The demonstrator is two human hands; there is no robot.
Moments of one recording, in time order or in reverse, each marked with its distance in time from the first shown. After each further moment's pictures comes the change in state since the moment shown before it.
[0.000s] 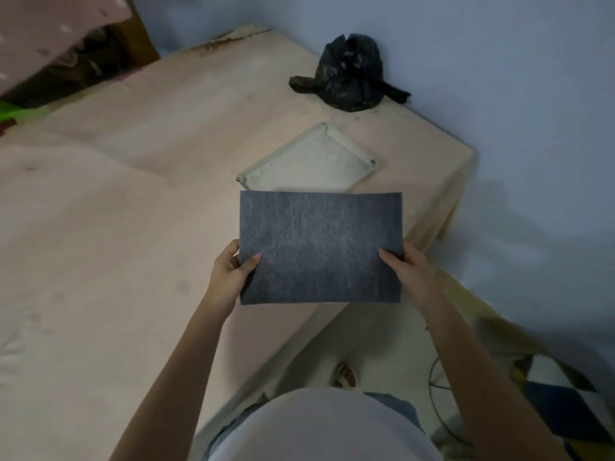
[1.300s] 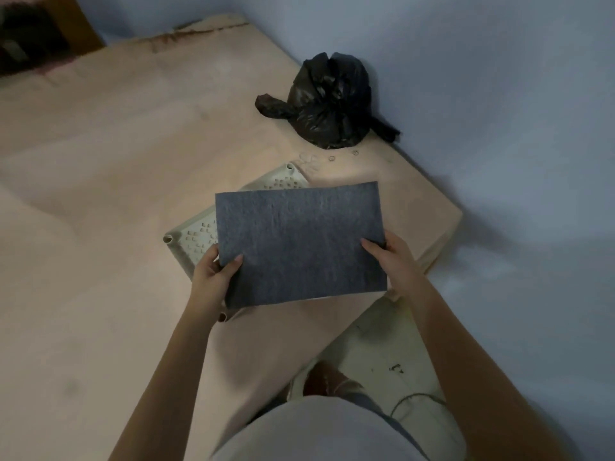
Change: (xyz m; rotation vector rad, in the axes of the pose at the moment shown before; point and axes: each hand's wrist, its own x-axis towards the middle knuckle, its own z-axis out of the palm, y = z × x) left_hand 0.162 0.037 0.116 -0.111 0.198 -0.077; right_hand 0.220 -0.092 -0.042 -0.135 -0.112 0.045
